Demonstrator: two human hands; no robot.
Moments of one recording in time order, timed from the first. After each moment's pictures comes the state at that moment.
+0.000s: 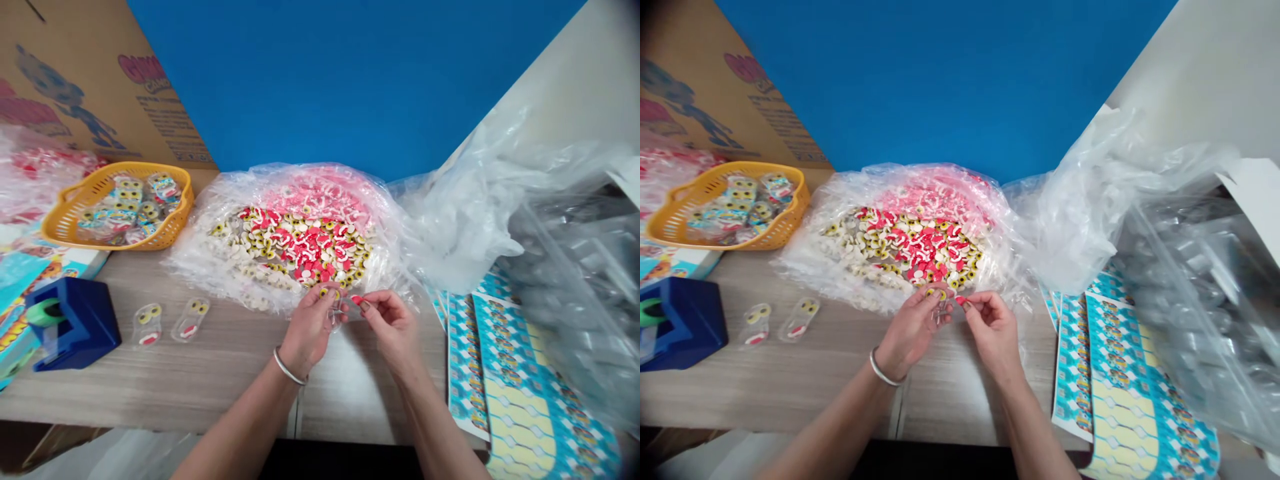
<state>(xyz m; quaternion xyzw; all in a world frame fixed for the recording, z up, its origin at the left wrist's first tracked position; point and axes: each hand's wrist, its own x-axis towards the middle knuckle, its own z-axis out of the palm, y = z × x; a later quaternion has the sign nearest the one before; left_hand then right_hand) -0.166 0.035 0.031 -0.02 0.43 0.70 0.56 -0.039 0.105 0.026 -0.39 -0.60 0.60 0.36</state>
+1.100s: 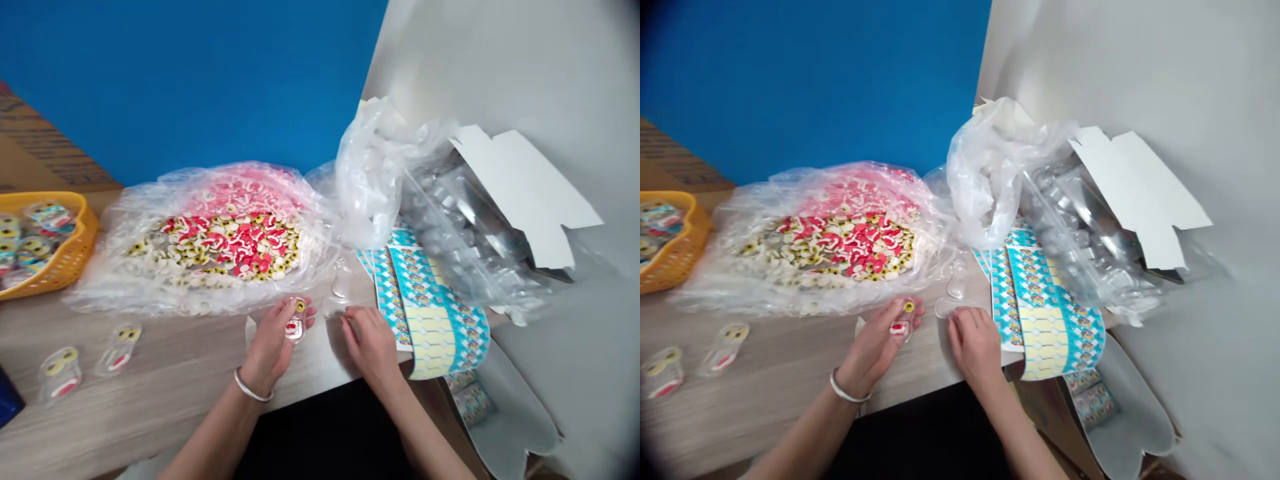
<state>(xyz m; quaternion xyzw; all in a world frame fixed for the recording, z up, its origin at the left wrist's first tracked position) -0.109 0.007 0.026 0.01 0.49 0.63 0.60 0.077 0.051 0.013 -0.42 -0.85 0.13 0.28</state>
